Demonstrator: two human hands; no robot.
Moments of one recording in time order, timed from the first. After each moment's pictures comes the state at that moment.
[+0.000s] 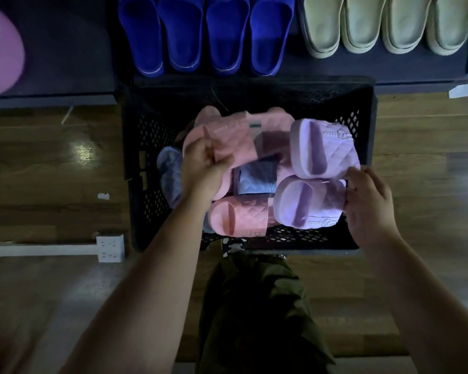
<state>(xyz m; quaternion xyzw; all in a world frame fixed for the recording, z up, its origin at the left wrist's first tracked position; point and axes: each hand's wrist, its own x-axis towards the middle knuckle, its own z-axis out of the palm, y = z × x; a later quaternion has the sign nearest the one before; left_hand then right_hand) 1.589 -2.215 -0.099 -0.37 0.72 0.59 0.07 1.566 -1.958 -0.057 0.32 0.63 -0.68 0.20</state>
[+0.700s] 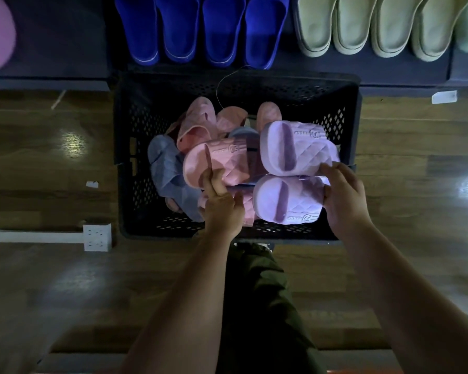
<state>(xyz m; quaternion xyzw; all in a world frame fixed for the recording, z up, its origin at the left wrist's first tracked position) 1.664 -2.138 -0.110 -0.35 0.82 0.43 0.16 1.572 -1.959 -0.057 0.32 0.64 -0.65 0.25</state>
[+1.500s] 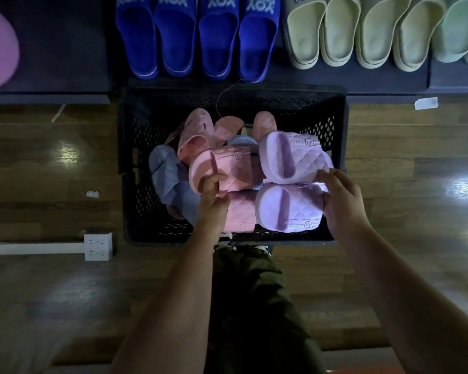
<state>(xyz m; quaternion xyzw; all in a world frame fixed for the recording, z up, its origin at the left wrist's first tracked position) 1.657 -2.164 -0.094 -0.38 0.63 0.66 0.13 1.573 -1.957 -0.042 0.33 0.64 -0.65 0.24</state>
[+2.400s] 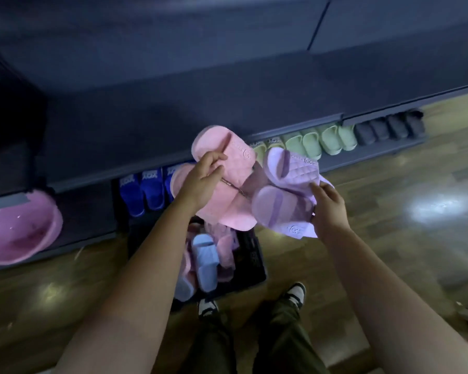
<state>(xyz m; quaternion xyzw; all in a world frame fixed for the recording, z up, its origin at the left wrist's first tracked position) 1.462 -2.105 0.321 -0.02 0.80 0.58 0.13 1.509 -1.850 0.309 0.35 0.64 -0.68 0.05</state>
